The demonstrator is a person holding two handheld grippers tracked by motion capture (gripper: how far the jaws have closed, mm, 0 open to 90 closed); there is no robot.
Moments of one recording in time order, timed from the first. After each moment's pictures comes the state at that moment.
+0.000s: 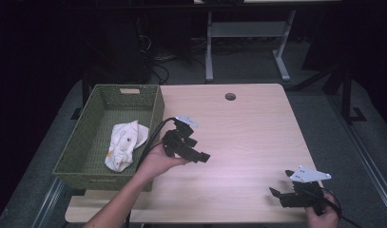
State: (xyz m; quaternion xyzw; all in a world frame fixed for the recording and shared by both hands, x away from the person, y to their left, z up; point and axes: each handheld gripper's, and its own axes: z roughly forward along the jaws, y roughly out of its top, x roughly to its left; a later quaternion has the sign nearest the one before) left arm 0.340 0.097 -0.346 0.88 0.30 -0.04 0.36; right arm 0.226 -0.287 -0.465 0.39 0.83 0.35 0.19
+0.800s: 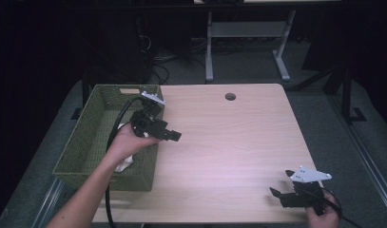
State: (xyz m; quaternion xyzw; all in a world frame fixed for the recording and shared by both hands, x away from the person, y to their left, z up) left arm 0.367 0.175 -0.299 0.87 0.36 0.00 0.33; right arm 0.226 -0.288 -0.465 0.39 0.83 0.35 0.19
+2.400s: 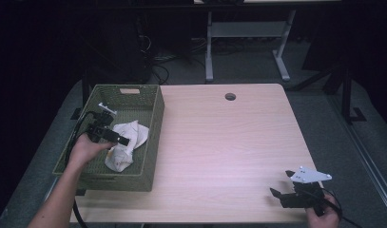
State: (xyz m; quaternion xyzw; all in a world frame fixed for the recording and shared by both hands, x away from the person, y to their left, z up) left arm 0.398 0.319 -0.378 0.82 0.54 0.03 0.19; right arm 0.224 -0.287 -0.465 0.39 0.83 0.35 0.19
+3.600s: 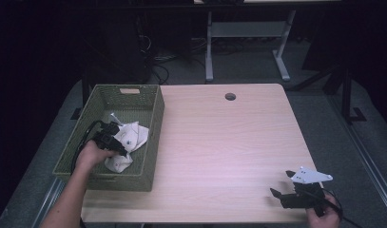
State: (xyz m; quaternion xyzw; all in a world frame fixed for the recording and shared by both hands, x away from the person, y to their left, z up) left arm 0.406 0.316 -0.423 0.83 0.55 -0.01 0.09; right arm 0.222 -0.288 -0.464 0.39 0.83 0.35 0.19
